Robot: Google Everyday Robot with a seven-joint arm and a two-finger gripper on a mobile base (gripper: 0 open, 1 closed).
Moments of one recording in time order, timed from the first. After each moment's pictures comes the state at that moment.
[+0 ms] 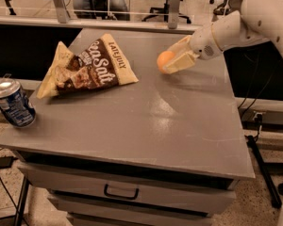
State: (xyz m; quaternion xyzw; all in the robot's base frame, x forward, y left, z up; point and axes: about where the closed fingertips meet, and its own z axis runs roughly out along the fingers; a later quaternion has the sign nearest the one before) arm 0.685 -0.110 0.879 -0.57 0.69 0.19 0.40
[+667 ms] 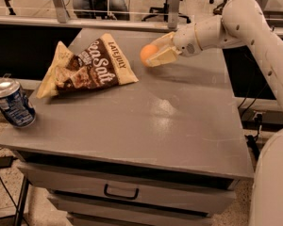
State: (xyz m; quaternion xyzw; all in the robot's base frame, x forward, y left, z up) arm 0.725 -0.058 0.878 -0.57 0.64 0.25 0.45
